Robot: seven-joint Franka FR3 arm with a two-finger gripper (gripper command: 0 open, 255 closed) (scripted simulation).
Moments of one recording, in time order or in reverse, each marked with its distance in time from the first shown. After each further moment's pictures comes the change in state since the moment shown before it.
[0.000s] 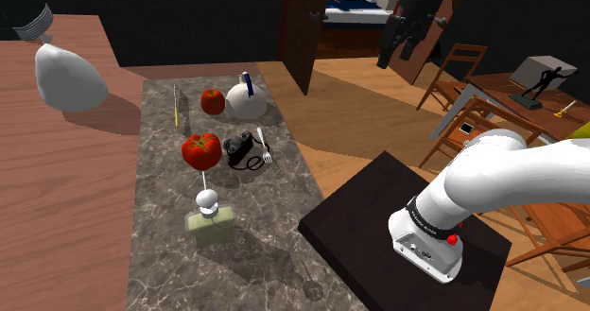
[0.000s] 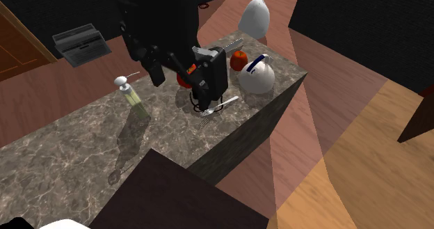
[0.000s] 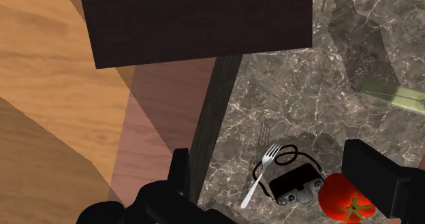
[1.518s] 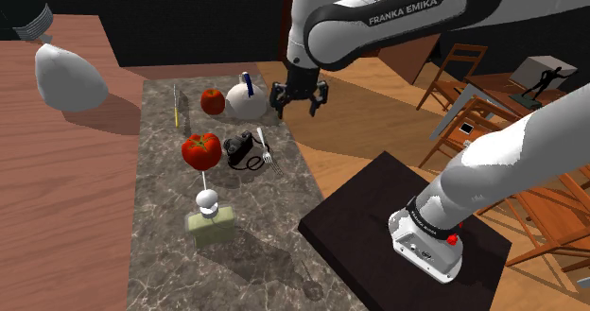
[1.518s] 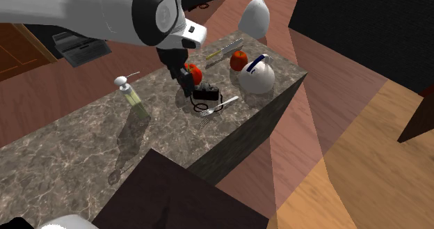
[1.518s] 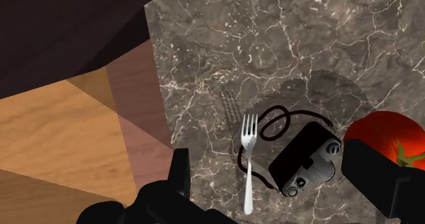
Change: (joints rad) arm -0.091 0.541 0.398 -0.062 0.090 0.639 0.649
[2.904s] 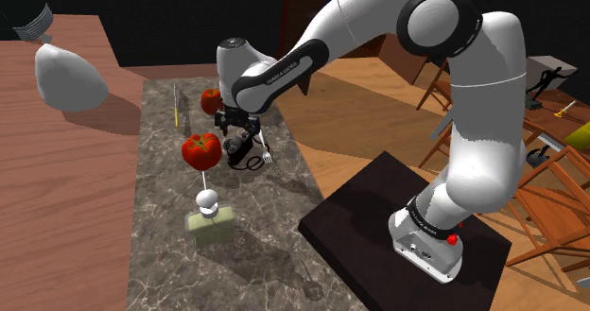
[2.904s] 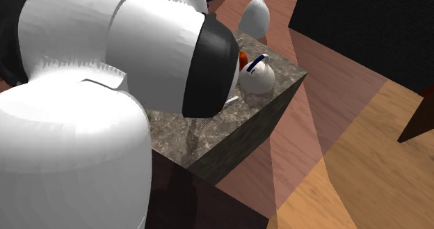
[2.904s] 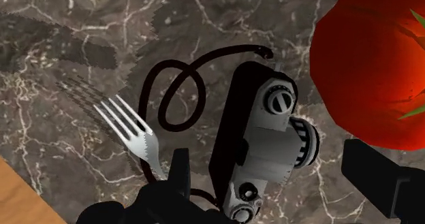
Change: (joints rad) arm 0.148 0.910 -0.090 0.595 -0.483 0.234 0.749
